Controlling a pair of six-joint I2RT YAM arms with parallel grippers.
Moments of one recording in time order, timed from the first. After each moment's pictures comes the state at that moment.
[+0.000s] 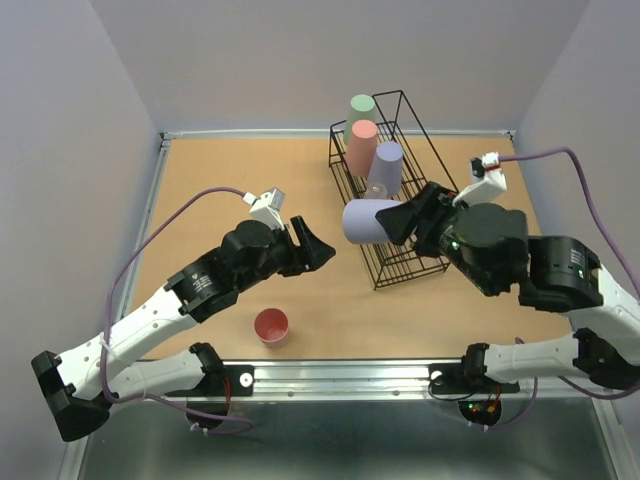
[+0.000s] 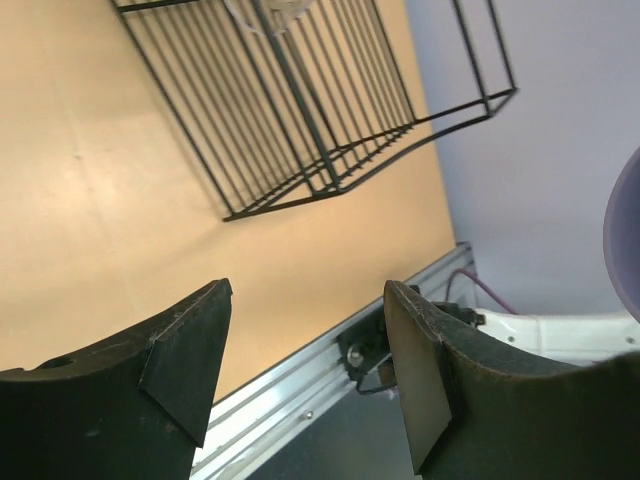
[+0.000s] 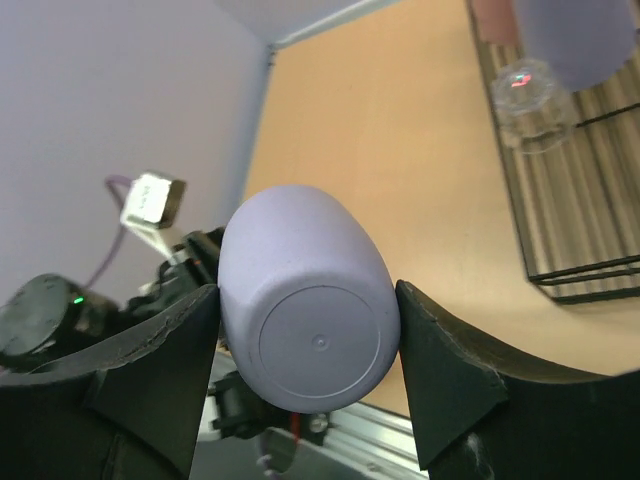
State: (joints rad) left arm -0.91 0.90 0.94 -0.40 -0.09 -0.91; right arm 1.26 1.03 1.60 -0.88 0.76 0.96
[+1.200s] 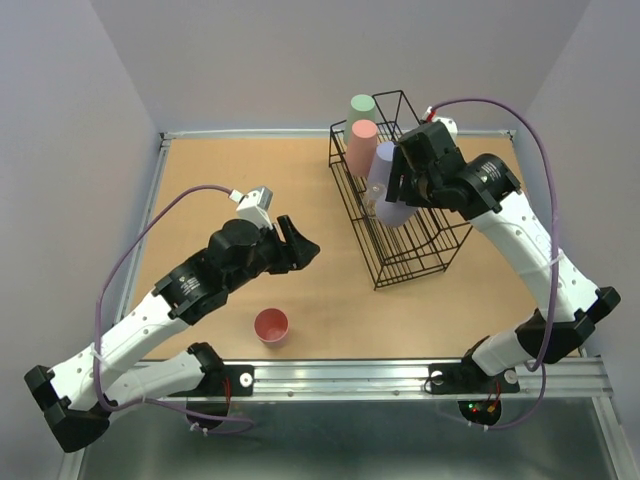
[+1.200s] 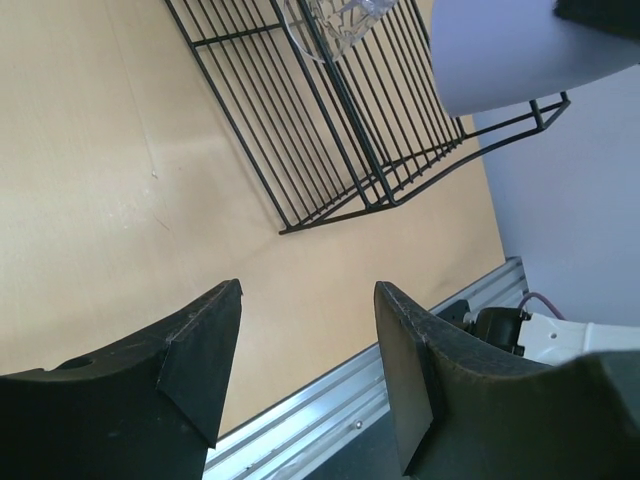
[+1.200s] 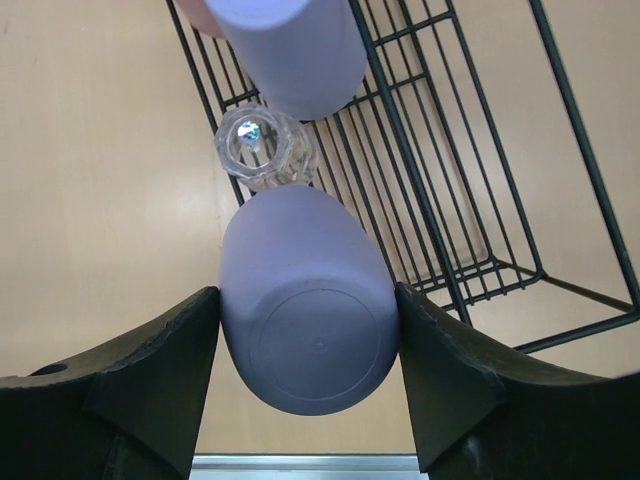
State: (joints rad) left arm -0.85 0.87 0.94 -0.48 -0.12 -0.81; right arm 0.67 1.48 1.89 -1.23 0.49 0.62
